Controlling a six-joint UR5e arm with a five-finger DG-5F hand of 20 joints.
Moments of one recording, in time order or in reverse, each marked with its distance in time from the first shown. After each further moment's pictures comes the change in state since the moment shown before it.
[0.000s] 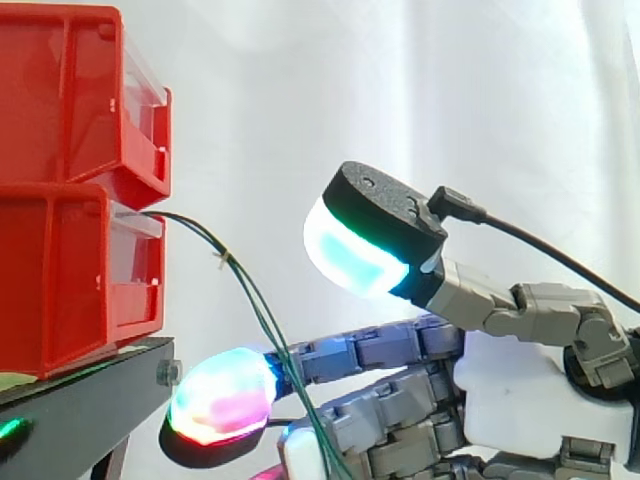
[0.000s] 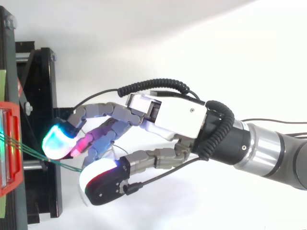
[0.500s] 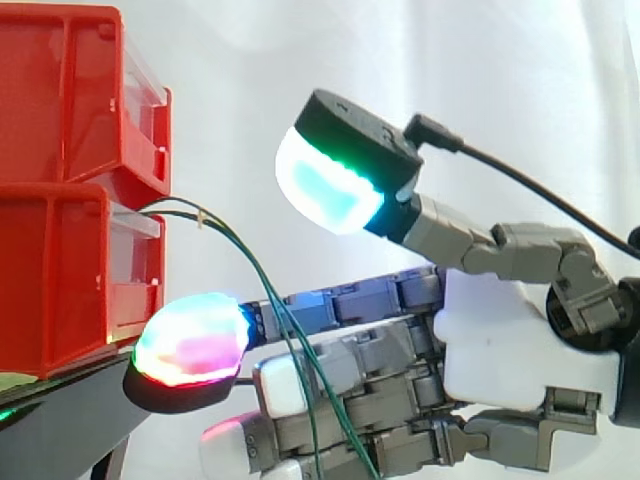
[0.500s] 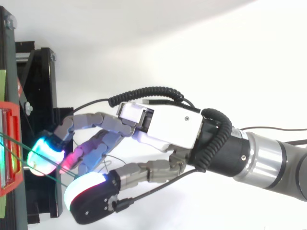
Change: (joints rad) arm 0.013 0.001 0.077 -0.090 0.000 0.062
